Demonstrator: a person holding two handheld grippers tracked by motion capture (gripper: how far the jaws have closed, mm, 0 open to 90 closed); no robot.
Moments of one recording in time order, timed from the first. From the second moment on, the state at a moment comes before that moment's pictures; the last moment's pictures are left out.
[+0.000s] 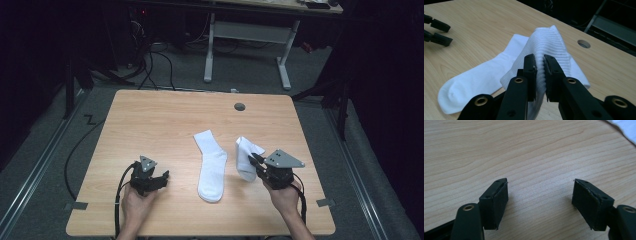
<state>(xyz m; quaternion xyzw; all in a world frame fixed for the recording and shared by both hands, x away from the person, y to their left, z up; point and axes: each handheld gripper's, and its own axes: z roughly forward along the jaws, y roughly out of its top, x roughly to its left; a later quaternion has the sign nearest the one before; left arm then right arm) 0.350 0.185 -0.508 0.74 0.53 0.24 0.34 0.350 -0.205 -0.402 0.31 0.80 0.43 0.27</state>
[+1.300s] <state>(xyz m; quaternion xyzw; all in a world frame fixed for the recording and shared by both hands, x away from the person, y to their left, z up) 0.351 0.186 -0.508 0.74 0.53 0.24 0.34 0.307 -0.134 -0.408 0.23 0.82 0.49 0.19</state>
